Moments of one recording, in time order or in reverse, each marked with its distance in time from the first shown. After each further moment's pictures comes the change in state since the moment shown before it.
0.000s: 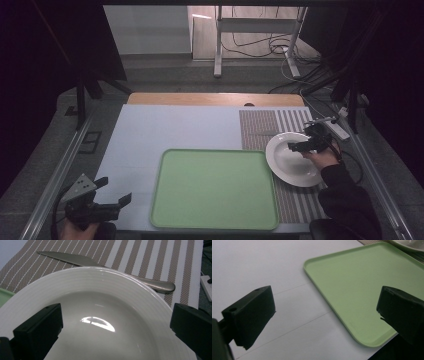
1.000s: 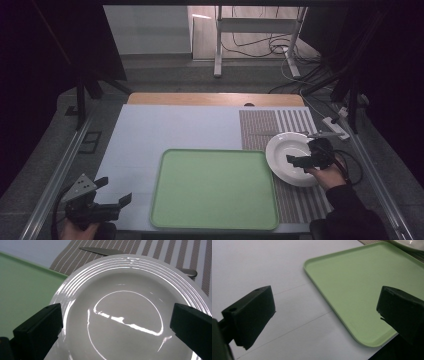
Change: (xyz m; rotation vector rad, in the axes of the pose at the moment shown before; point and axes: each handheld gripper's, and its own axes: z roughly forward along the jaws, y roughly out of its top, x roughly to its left) left arm -0.001 0.000 0.000 0.001 0.004 0.003; right arm 0.032 -0.034 -0.046 -0.071 0.095 -0.006
